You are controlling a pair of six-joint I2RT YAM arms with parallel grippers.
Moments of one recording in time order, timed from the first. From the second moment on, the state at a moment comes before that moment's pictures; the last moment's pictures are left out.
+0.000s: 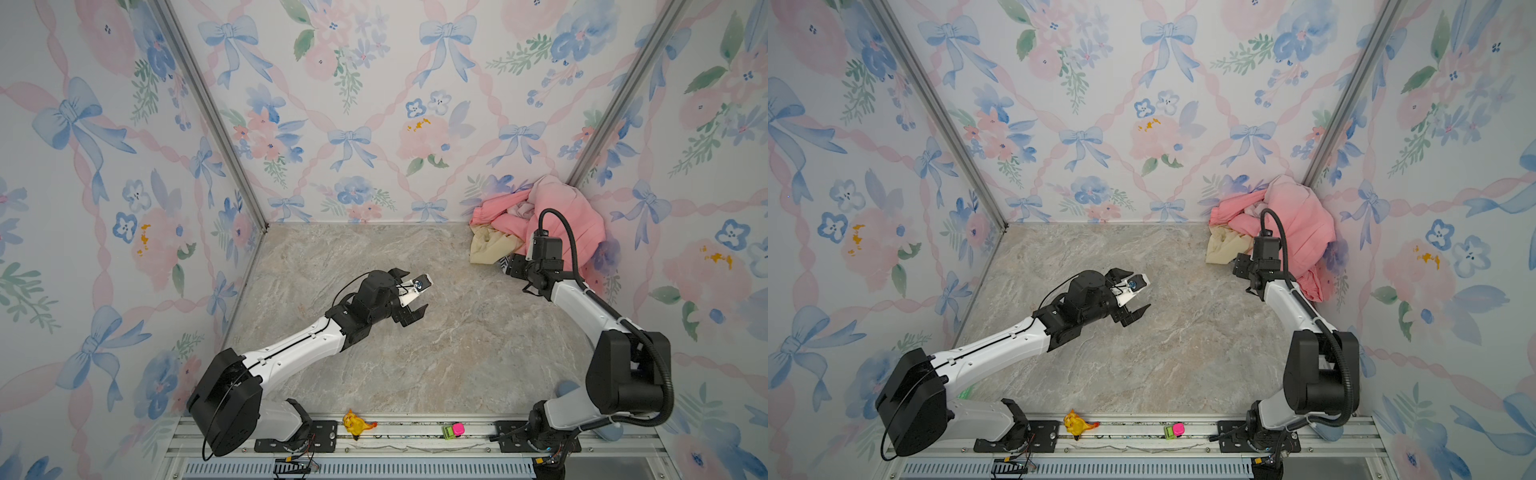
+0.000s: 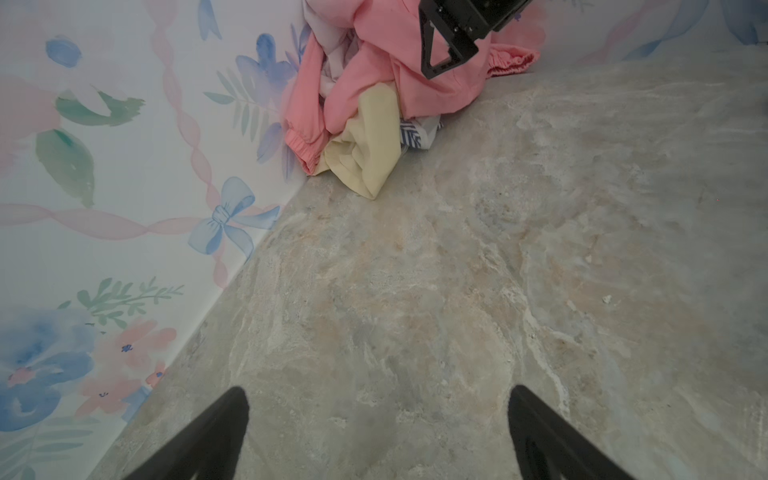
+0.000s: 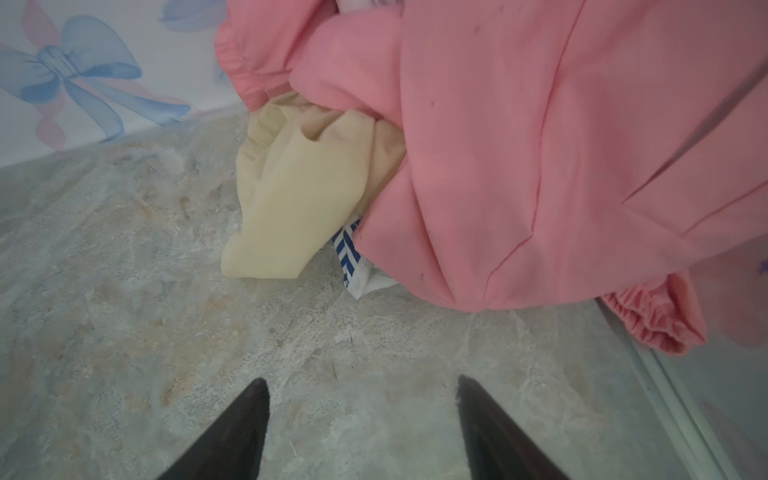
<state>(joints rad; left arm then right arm) -0.76 1.35 0.87 0.06 0.05 0.49 -0.01 1.59 1.08 -0.29 0.12 0.22</state>
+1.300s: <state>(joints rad) -0.76 1.34 0.87 0.16 0.09 0.50 0.03 2.12 1.61 -0.60 0.28 0.29</state>
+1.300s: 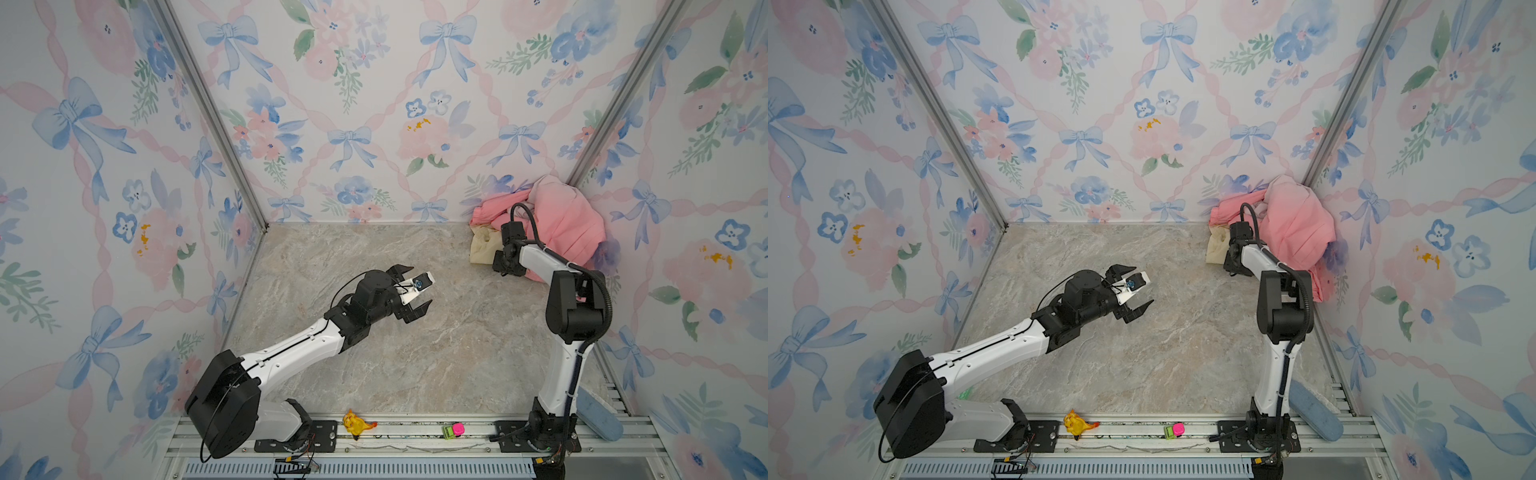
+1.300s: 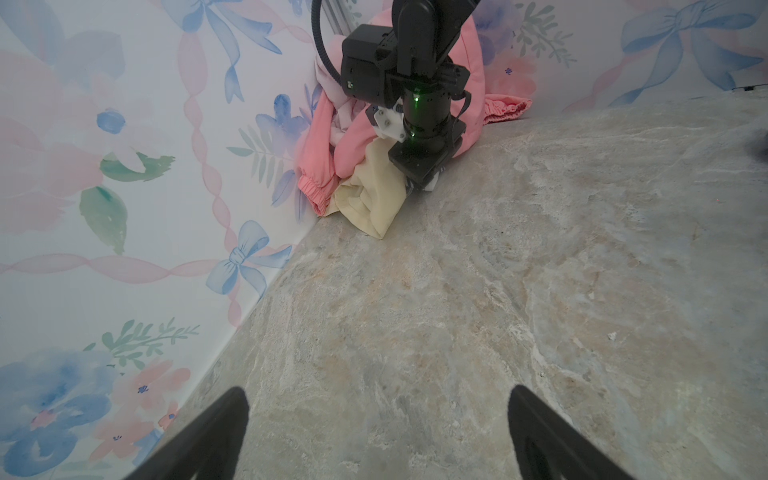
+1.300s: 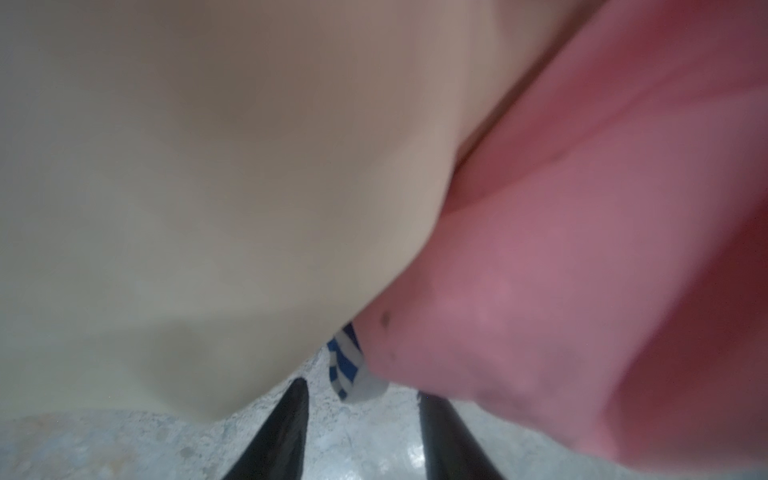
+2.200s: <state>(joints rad) -0.76 1.34 0.87 0.16 0.10 0.50 -0.01 1.90 1.92 -0.71 0.34 0.22</state>
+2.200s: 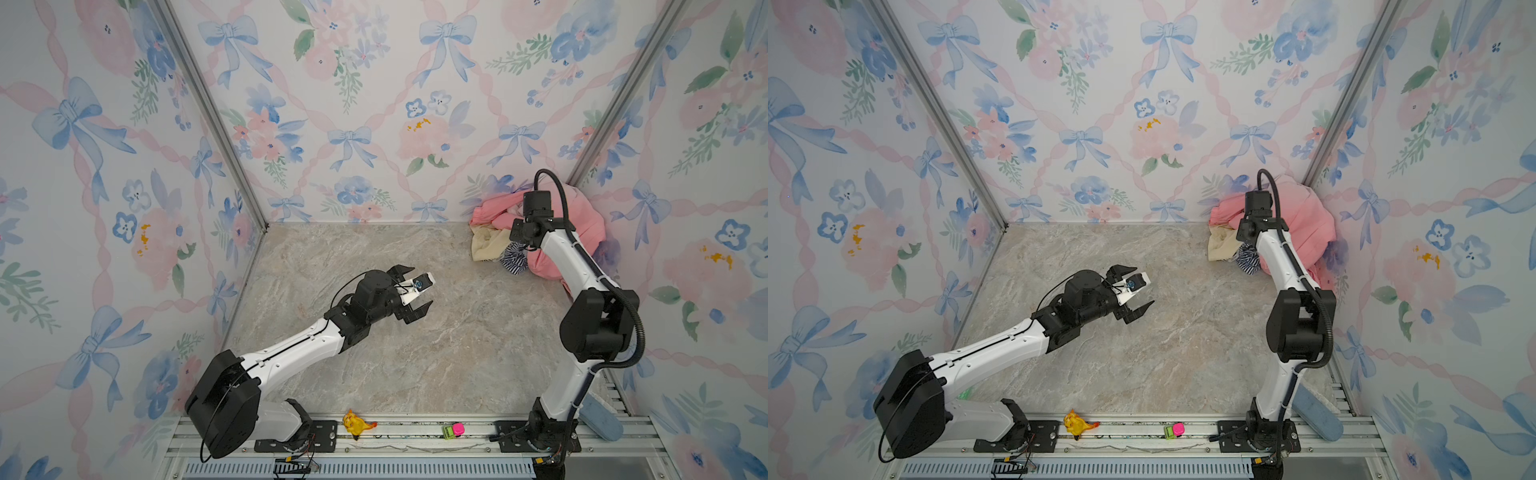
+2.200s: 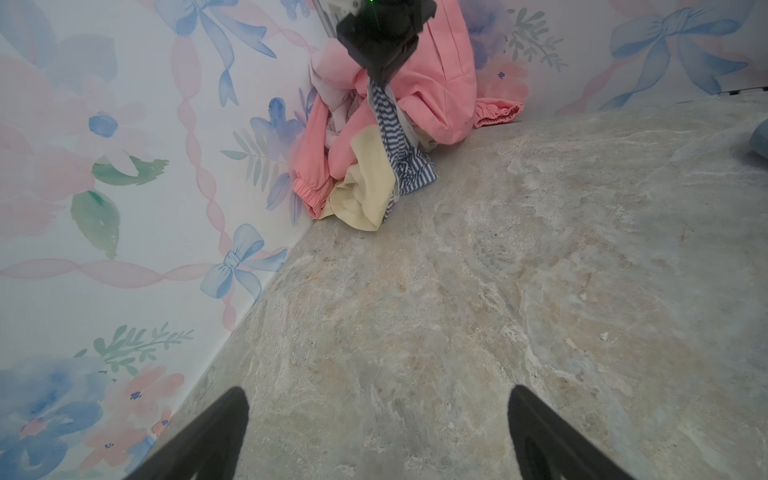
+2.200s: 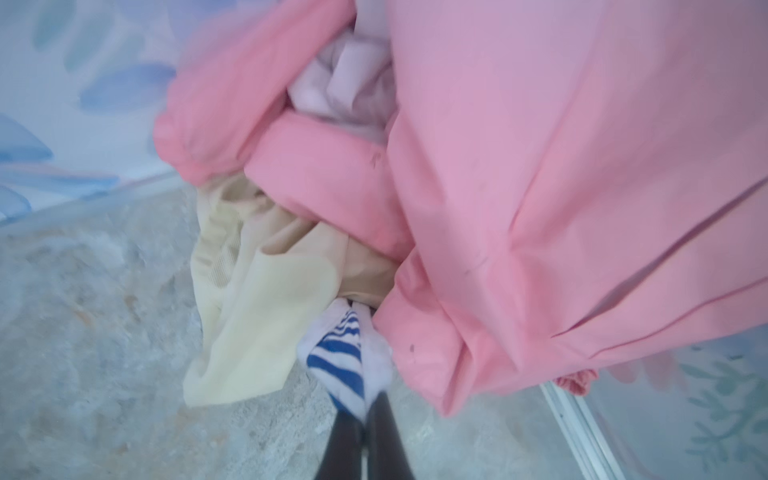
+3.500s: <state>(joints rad) -0.31 1.11 0.84 0.24 0.11 0.42 0.61 1.92 1.71 0.11 -0.21 0.45</state>
